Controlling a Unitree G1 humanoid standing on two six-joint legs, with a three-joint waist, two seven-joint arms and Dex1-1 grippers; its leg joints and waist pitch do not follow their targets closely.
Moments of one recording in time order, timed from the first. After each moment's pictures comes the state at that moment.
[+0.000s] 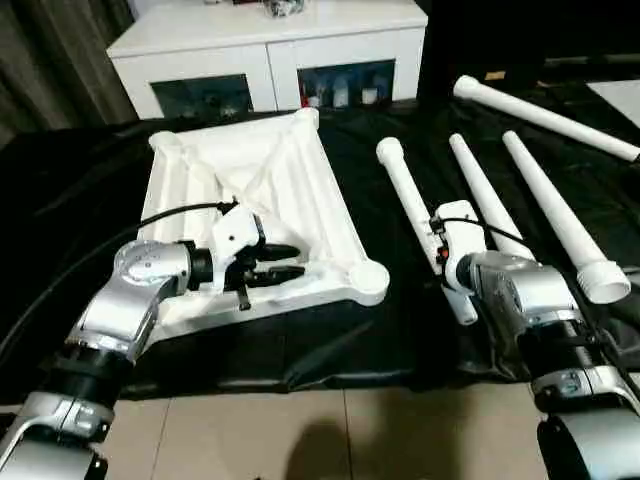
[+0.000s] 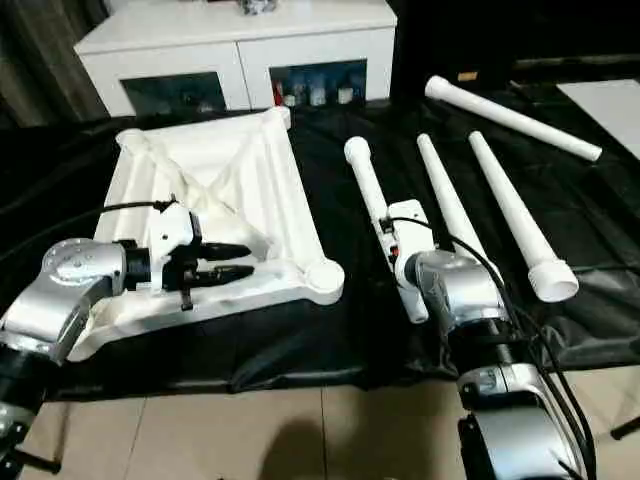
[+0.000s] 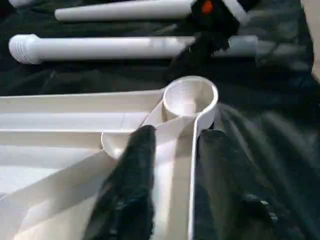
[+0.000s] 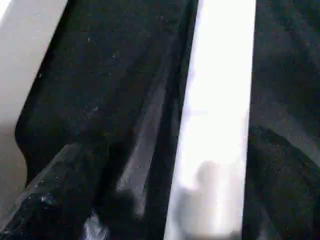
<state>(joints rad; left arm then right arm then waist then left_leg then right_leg) -0.50 0.50 -0.18 0.26 -0.20 0.17 -1.08 -0.66 -0.30 0.05 0.53 0.08 0.78 0.36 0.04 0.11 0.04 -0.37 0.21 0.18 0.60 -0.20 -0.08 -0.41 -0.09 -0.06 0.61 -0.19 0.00</state>
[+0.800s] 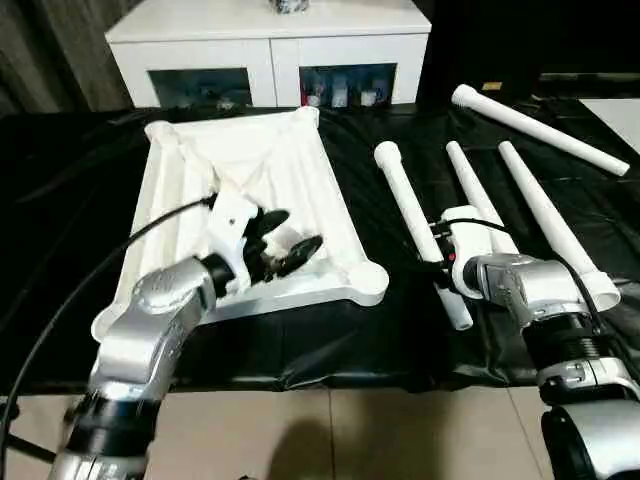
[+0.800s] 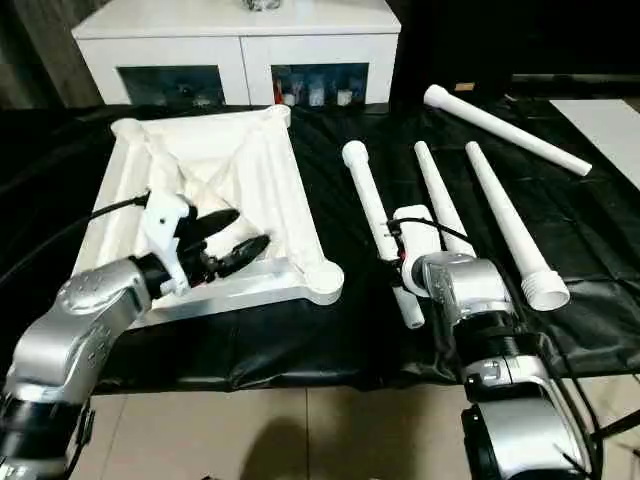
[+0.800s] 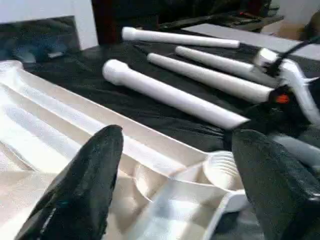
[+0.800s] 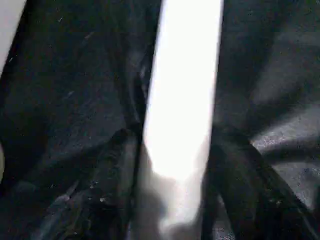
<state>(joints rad) -0.31 0.30 -0.04 -0.09 -0.30 0.47 -0.63 -0.67 -0.31 -0.02 0.57 0.10 0.82 0.34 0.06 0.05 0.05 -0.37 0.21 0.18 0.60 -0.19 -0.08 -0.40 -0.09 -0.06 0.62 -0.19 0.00</state>
